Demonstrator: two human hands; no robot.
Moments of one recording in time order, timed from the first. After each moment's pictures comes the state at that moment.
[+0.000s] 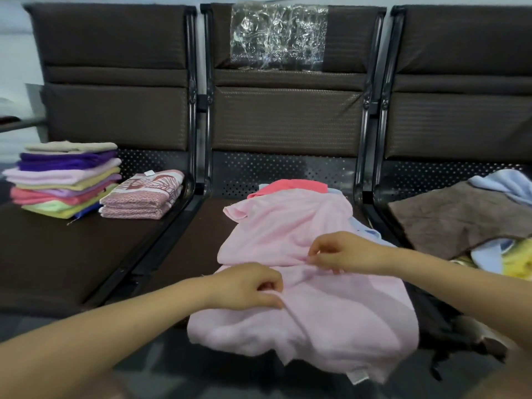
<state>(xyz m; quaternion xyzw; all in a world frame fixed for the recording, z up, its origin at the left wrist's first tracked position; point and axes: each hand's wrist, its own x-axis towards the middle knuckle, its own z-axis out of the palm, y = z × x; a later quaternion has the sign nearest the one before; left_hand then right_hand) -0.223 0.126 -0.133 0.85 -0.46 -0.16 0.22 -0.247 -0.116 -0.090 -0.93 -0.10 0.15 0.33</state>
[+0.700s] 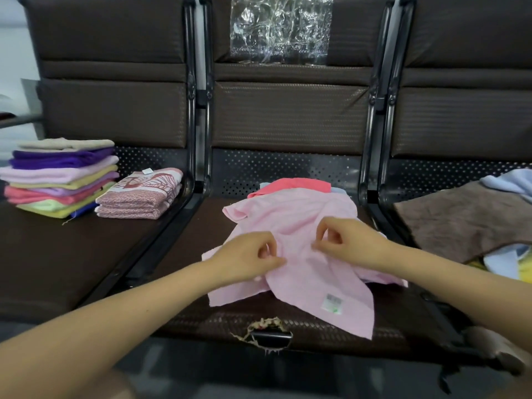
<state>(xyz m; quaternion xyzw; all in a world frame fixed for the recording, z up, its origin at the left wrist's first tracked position) -0.184 0.112 -0.126 0.92 -0.29 -0.05 0.27 -0.223 -0.127 -0.094 -0.97 -0.09 0.00 0.23</state>
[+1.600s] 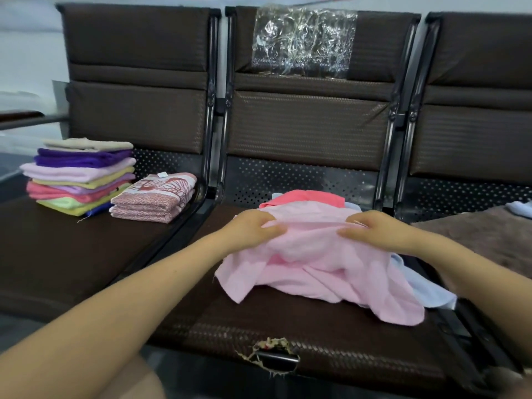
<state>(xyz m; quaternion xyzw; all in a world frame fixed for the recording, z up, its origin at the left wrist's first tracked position) -0.131 0.115 -0.098 0.91 -0.22 -0.06 0.35 -0.179 -0.158 -0.064 -0.95 -0.11 0.06 0.27</state>
